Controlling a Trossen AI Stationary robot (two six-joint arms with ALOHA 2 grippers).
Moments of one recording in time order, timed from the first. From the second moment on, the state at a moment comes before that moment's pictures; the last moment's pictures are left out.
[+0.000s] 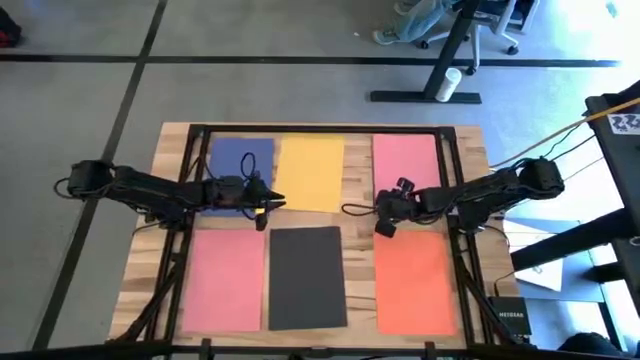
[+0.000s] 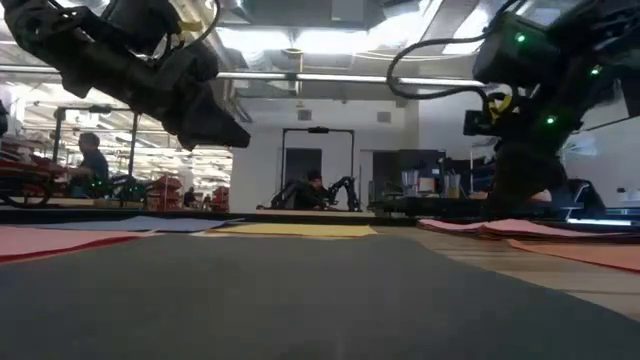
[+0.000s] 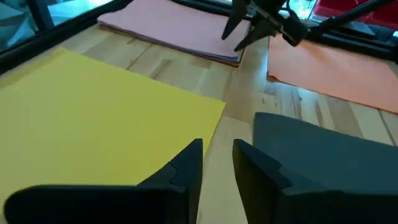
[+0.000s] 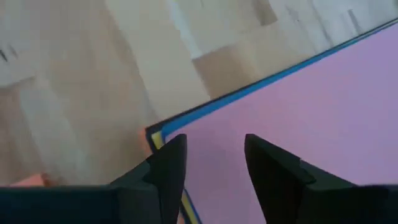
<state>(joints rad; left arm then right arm) 0.09 1.15 0.33 0.43 -0.12 -0.19 0.07 1.33 0.54 -0.40 0.40 0.39</state>
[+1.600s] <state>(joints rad) 0.09 1.15 0.33 0.40 -0.12 -0.24 0.07 1.38 0.61 -0.41 0.30 0.38</state>
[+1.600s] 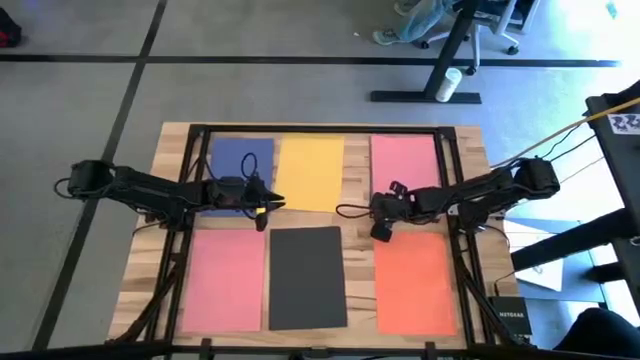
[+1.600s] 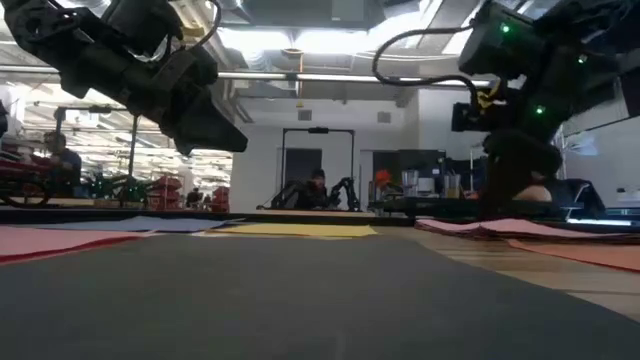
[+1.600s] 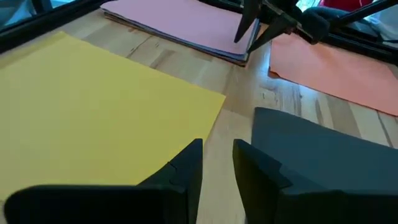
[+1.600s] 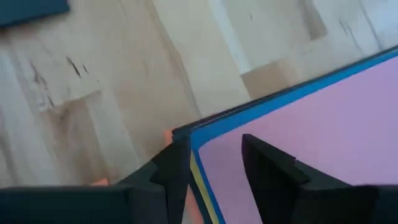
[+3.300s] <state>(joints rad) 0.09 1.15 0.33 0.38 -0.12 -0.25 0.07 1.45 0.61 -0.46 0.33 0.36</state>
